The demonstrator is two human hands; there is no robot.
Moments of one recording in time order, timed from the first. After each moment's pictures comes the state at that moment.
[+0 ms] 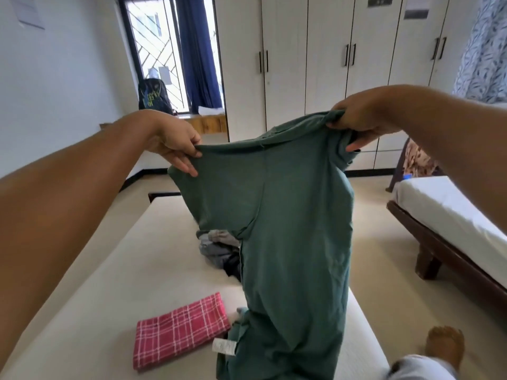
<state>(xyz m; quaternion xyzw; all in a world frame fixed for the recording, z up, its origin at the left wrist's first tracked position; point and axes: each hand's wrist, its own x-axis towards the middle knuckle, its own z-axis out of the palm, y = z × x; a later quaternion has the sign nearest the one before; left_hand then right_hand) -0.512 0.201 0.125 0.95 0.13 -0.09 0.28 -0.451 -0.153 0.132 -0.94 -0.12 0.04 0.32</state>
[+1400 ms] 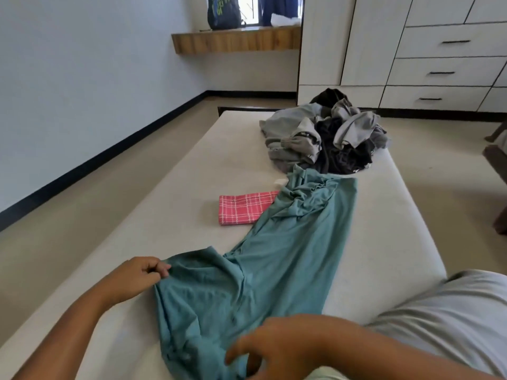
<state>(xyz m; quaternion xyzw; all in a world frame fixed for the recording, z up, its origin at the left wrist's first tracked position) -0.923 0.309 -0.274 0.88 0.32 -0.06 0.36 -0.806 -0.025 -0.207 -0.69 -0.59 0.42 0.03</state>
